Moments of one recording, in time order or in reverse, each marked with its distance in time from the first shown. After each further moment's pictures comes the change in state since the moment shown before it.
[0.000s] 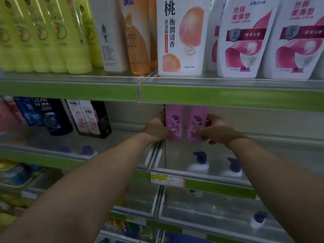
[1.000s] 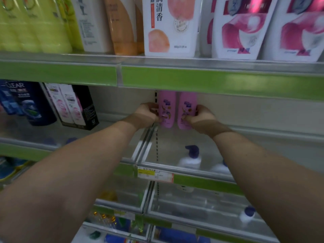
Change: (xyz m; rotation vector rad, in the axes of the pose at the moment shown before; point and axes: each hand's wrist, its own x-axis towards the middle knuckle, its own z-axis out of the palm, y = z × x) left_hand 0.044 -0.017 -0.008 0.219 0.084 -0.037; right_hand 0.043 0.014 0.019 -0.067 0.139 -0.014
